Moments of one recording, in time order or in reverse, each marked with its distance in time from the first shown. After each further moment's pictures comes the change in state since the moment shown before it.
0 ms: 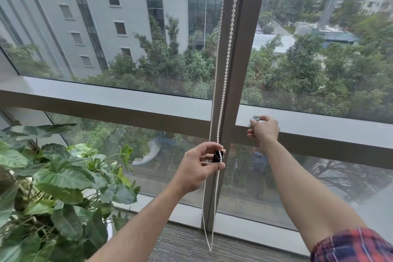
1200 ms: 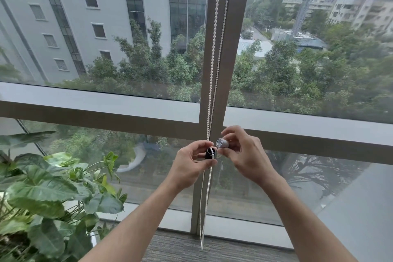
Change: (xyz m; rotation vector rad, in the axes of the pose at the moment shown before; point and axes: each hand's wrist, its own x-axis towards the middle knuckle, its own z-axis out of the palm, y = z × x) left_hand 0.012 -0.001 0.002 -0.091 -0.005 0.006; right_hand -0.145 -0.024 -0.041 -0.429 -0.426 -0.799
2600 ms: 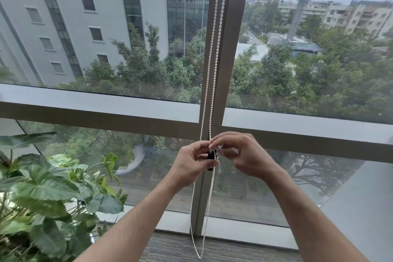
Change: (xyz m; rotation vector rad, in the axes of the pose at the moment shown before) left_hand -0.012 0.015 -0.004 -0.169 -0.117 -0.040; right_hand -0.002 -0.033 -0.016 -0.032 -0.232 -0.141
